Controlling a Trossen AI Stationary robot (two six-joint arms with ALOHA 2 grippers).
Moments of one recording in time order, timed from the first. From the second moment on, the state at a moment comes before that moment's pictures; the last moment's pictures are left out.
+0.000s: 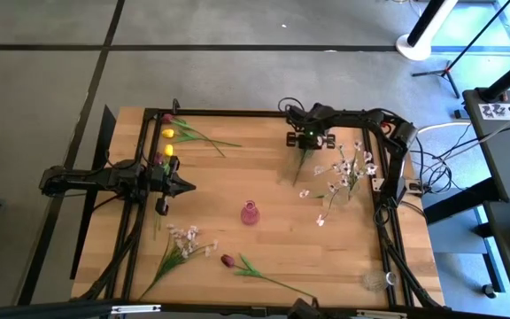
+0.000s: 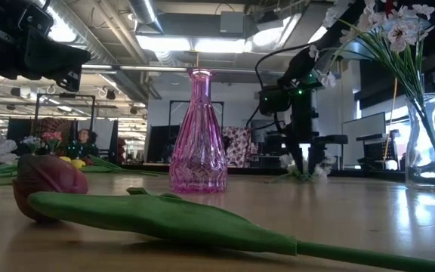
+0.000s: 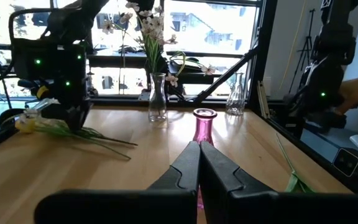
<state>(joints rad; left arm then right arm) 0.00 0.05 0.01 0.04 0.06 -0.05 -0.62 1.92 1.24 -0.81 0.06 1.00</state>
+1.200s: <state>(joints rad) 0.00 0.05 0.01 0.04 0.06 -0.05 -0.26 1.56 1.58 -0.75 0.10 0.39</state>
